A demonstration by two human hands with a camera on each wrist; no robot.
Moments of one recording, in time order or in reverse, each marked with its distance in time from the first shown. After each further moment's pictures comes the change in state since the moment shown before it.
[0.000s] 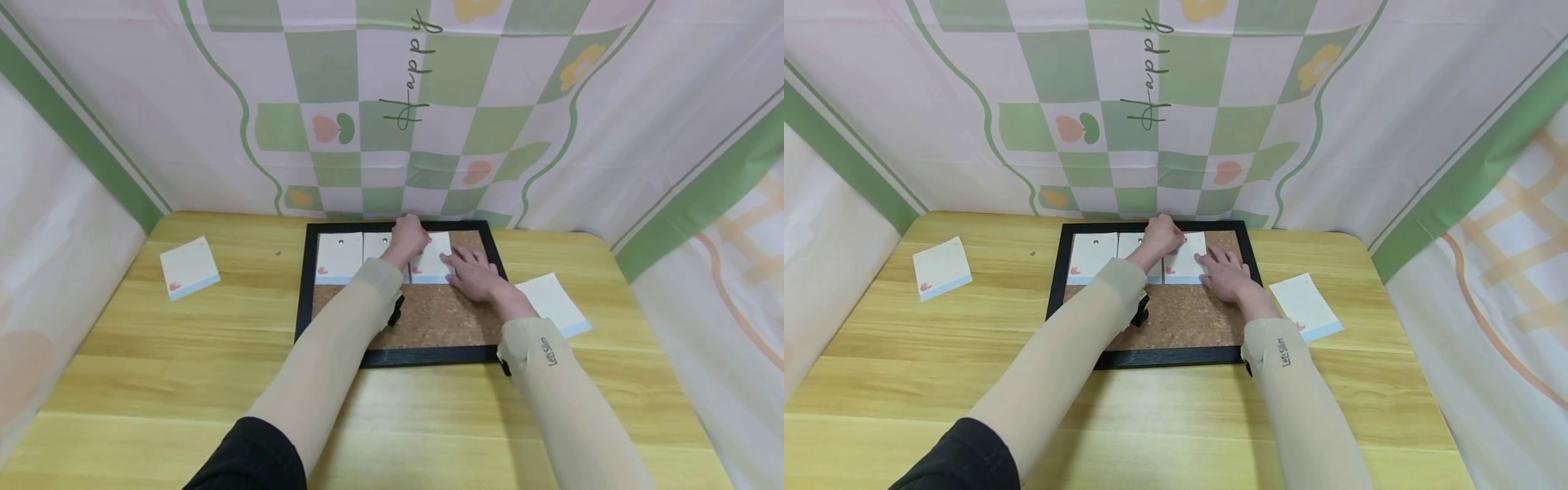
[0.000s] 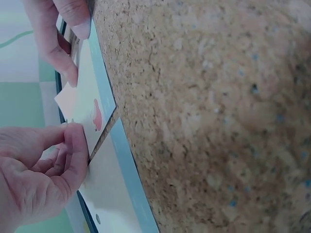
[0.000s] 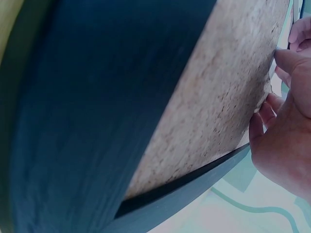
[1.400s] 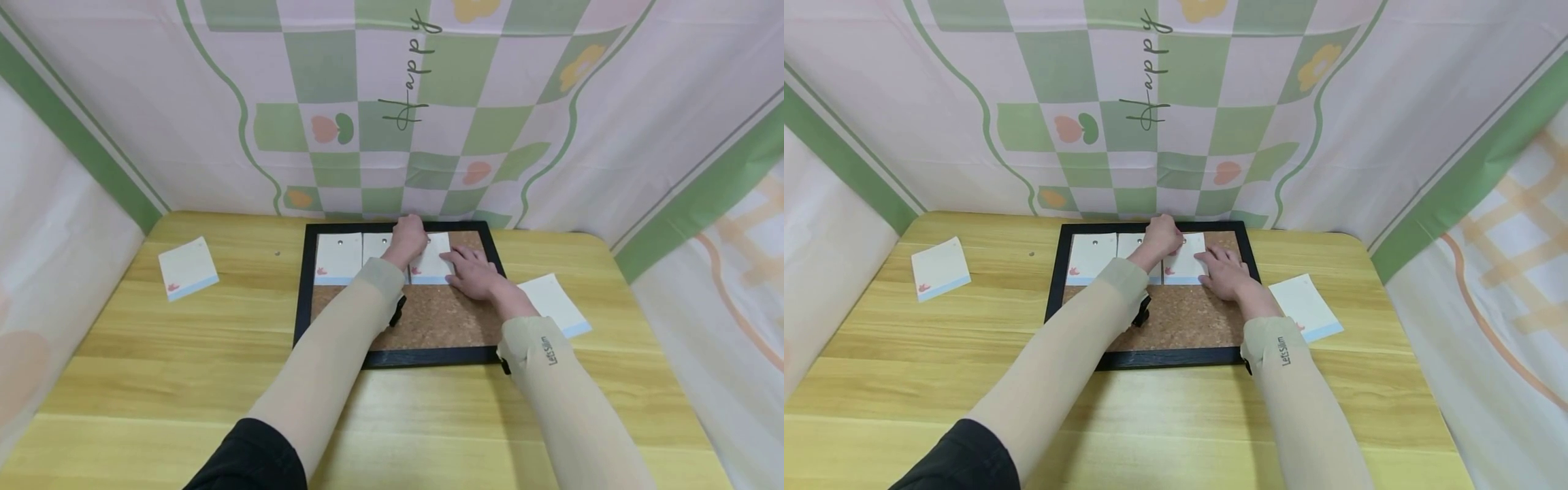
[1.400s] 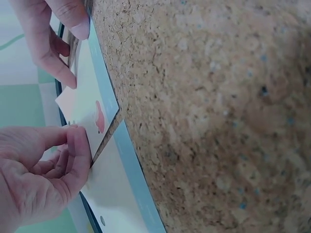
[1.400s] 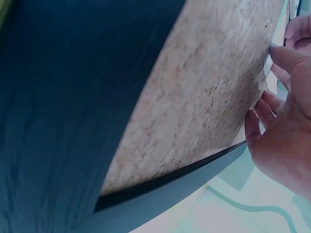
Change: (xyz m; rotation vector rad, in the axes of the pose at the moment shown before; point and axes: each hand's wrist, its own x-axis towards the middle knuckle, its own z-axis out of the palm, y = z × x) left_hand 0.000 0.005 0.001 0.163 0.064 0.031; right_hand 0.002 -0.001 -0.005 0.041 0.010 0.017
